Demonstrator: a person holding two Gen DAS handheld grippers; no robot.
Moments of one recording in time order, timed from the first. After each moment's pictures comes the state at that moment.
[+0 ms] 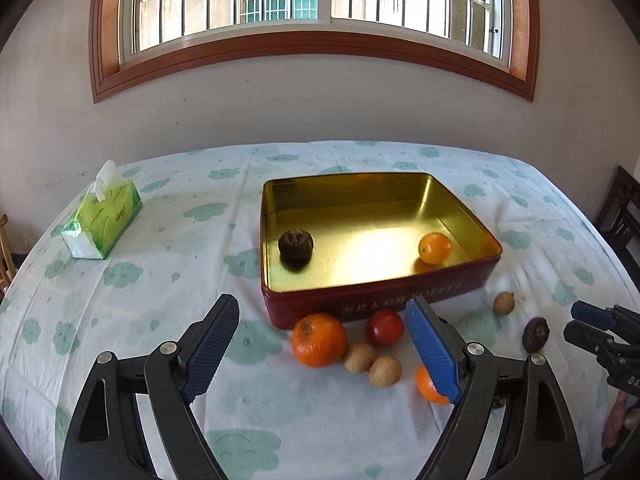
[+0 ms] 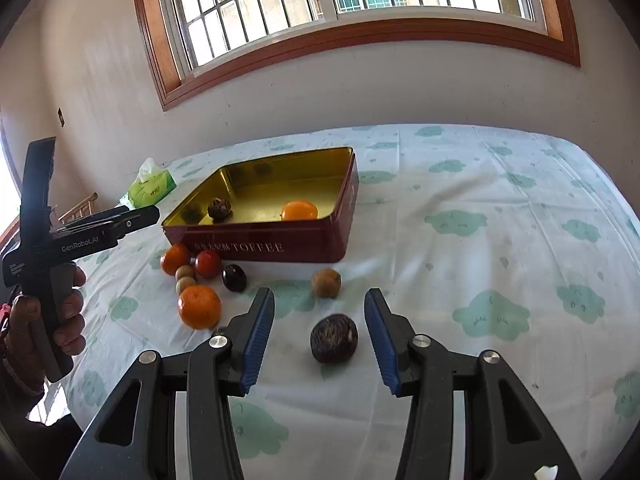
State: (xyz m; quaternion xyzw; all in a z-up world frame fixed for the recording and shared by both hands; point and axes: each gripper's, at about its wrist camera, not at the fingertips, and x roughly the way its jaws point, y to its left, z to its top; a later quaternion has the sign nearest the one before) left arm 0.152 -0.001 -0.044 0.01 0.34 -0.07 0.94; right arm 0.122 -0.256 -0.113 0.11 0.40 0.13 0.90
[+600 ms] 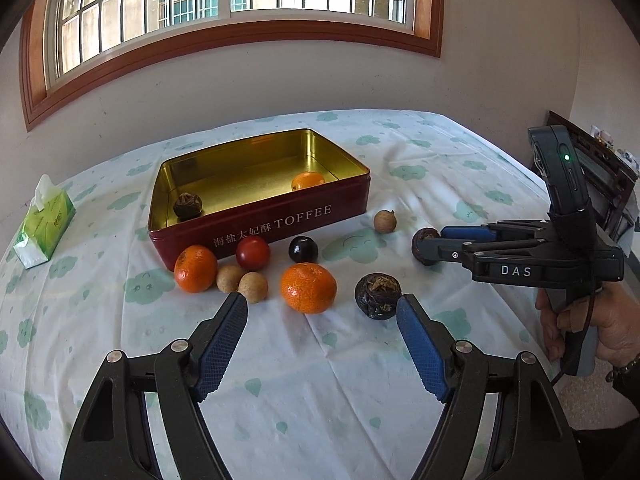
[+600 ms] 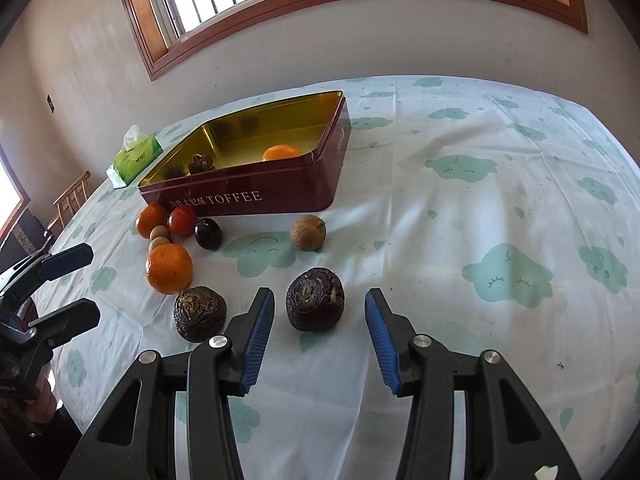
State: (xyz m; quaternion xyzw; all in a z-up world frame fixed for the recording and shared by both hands) left arm 0.085 -0.065 -0.056 0.06 0.35 -0.20 0.91; right arm 0.143 -0.255 -0.149 0.11 0.46 0.13 0.87
